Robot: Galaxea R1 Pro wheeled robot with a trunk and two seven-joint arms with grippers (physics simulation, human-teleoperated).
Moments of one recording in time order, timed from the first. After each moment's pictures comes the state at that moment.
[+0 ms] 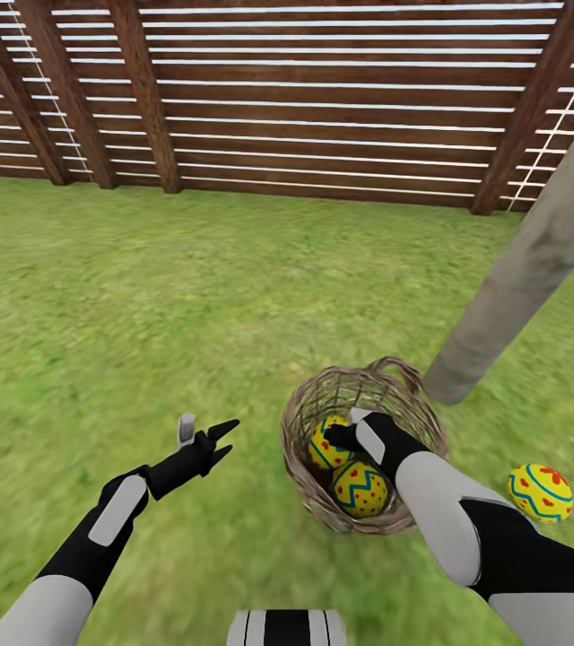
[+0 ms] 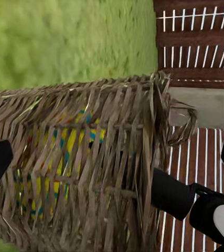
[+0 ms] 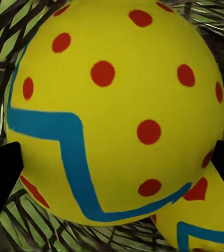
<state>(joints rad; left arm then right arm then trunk) -0.57 0.10 -0.06 -0.87 1.08 0.66 -0.49 -1.06 0.14 -0.19 -0.20 -0.08 0.48 -0.07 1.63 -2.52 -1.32</state>
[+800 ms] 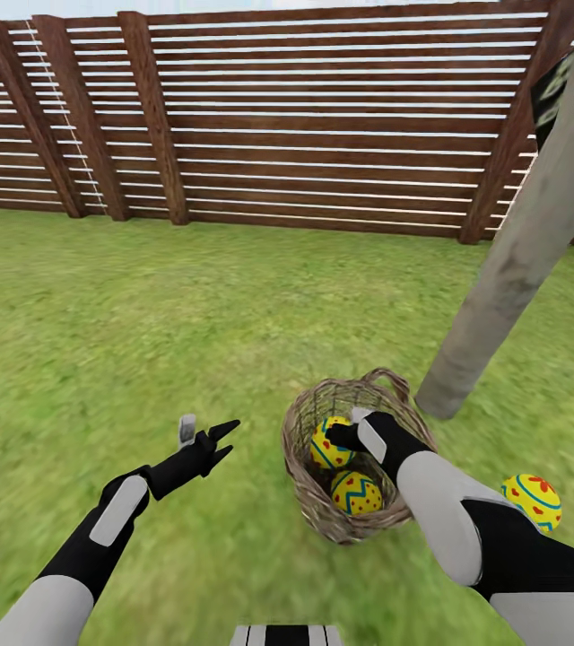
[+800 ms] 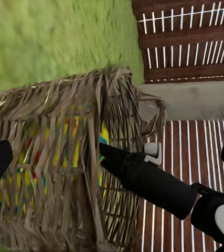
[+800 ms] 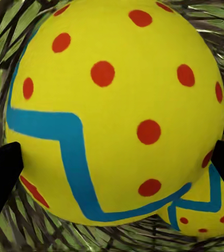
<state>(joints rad) -0.57 0.10 -0.06 -0.87 1.08 0.66 -0.48 -1.06 0.13 -0.19 -0.20 -0.09 0.48 -0.07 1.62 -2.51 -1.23</state>
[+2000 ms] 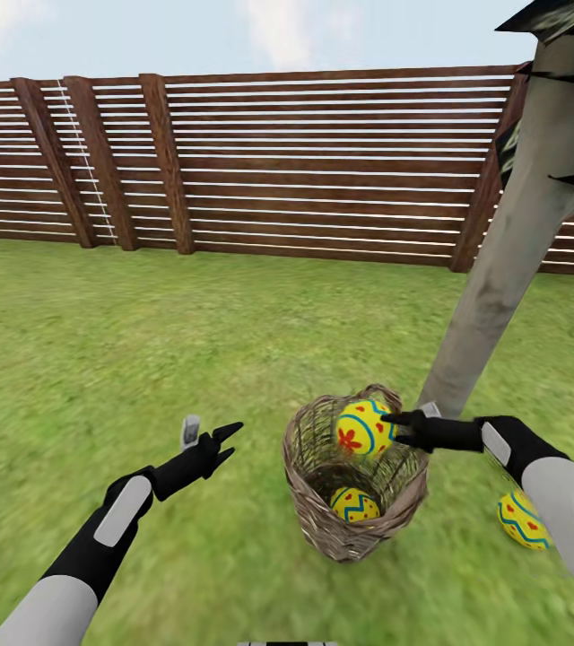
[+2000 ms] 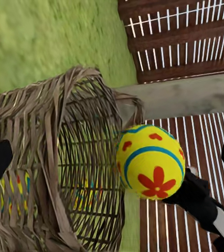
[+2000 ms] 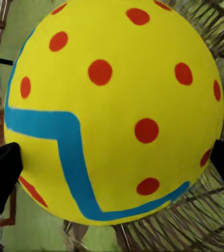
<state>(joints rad) -0.57 0.09 -0.06 -0.87 1.08 0.65 -0.44 -1.06 -0.30 -0.14 -0.20 -0.14 0.83 1.05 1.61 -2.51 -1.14</state>
